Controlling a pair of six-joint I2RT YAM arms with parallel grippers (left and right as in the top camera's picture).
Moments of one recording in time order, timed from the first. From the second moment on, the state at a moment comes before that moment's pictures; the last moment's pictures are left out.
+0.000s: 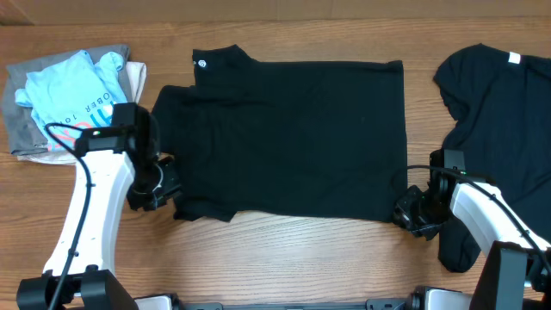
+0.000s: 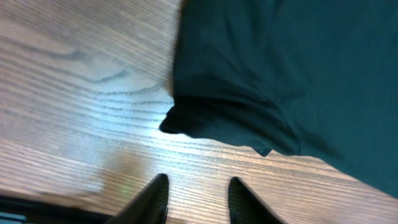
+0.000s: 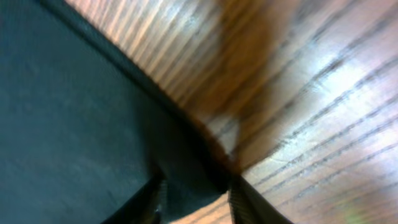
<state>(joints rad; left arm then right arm) 0.09 1.49 1.14 -1.25 0.13 -0.41 -0.15 1.49 0.68 -0.81 -0.21 0.70</state>
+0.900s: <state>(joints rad) 0.03 1.49 0.95 -1.15 0.14 -0.20 -0.15 1.49 0.68 -0.77 -0.20 0.65</state>
